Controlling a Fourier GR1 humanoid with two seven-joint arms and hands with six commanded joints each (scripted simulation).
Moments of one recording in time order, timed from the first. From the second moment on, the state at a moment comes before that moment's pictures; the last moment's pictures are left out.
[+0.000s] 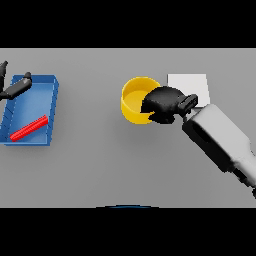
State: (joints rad) left arm -0.56 0.88 -0.53 -1.20 0.19 0.22 0.48; right arm -0.74 -0.43 0.58 -1.35 0.69 0.67 -0.03
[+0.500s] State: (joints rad) left arm -0.56 0.90 -0.52 -1.22 0.20 0.22 0.49; right arm -0.76 -0.53 0.51 -1.40 0.68 0.66 0.01
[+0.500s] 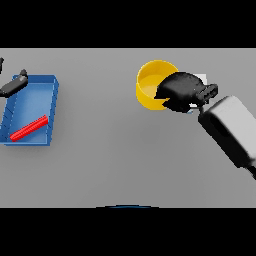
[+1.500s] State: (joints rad) left arm -0.55 0.93 -0.53 -1.26 0.19 0.23 0.58; right arm -0.84 -0.53 0.43 -0.83 0.74 0.38 -0.11
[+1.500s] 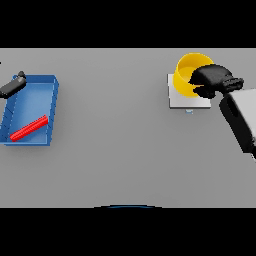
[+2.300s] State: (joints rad) left arm -0.58 0.89 -0.54 -1.22 0.18 0.22 0.57; right arm -0.86 -0.49 0.42 -0.68 0.72 0.38 -0.11
